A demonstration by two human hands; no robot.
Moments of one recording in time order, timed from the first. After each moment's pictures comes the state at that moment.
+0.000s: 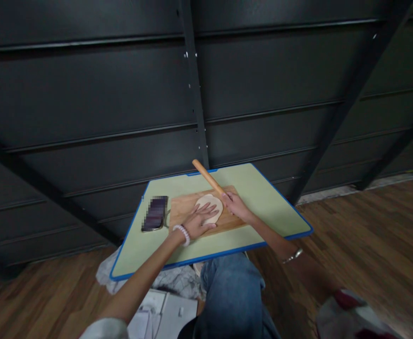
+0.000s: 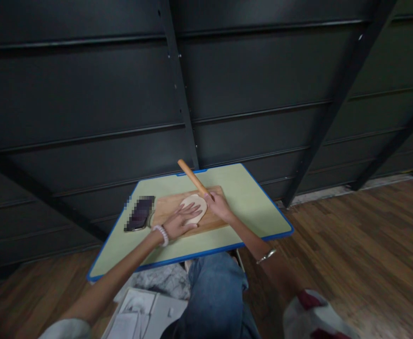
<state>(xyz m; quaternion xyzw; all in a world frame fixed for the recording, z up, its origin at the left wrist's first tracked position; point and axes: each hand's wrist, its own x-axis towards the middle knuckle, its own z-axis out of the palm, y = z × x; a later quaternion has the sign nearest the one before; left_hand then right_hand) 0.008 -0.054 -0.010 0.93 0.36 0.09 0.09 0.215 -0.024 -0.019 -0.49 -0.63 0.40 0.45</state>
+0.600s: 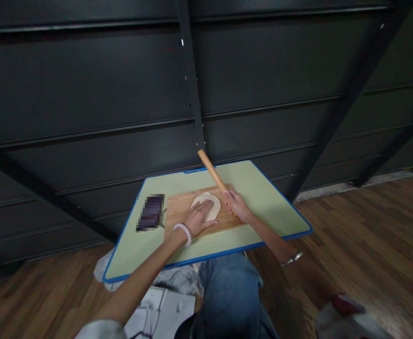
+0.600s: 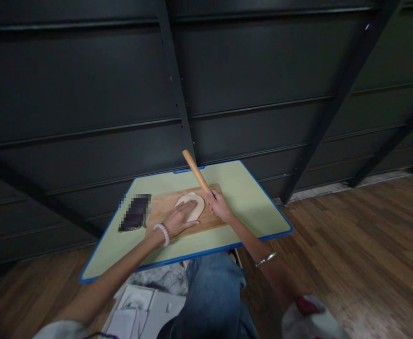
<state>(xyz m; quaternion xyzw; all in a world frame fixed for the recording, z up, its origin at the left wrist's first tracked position) 0.023 -0.046 -0.018 0.90 0.41 0.11 0.05 0.221 -0.030 -0.024 -0.46 -0.58 0.45 0.49</state>
